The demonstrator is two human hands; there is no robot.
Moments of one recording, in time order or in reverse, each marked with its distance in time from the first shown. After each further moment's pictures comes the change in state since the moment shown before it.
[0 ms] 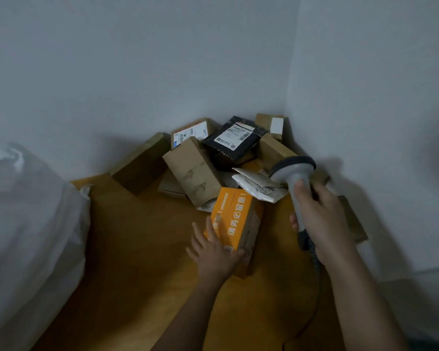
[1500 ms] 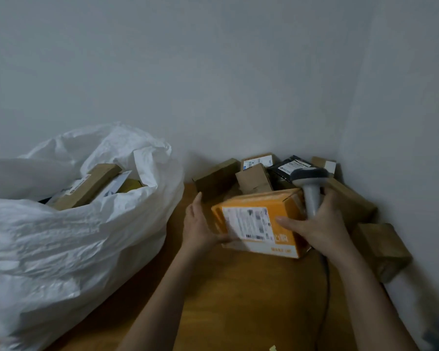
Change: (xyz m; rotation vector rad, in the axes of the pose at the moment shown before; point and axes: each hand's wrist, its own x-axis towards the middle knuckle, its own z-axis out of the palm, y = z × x) left_hand -0.125 -0.092 -0.198 -0.391 0.365 0.108; right_hand -0.125 -0.036 0.053 -0.218 -0.255 -0.260
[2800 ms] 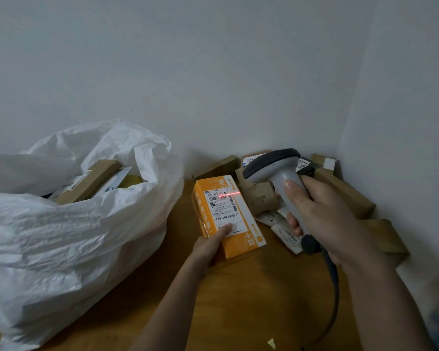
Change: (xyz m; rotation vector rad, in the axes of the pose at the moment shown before) left_hand -0.016 -0.029 0.032 -0.650 -0.299 -0.545; right_hand -0.053 -0.073 -0.018 0.163 -0.178 -0.145
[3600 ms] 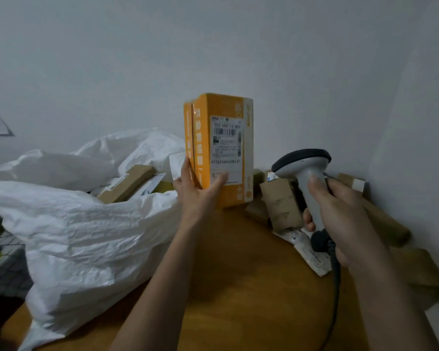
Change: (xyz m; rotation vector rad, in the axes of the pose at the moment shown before) left_hand -0.066 0.112 -0.052 0.002 0.428 0.855; right_hand 0.016 -0.025 0.031 0.191 0.133 0.032
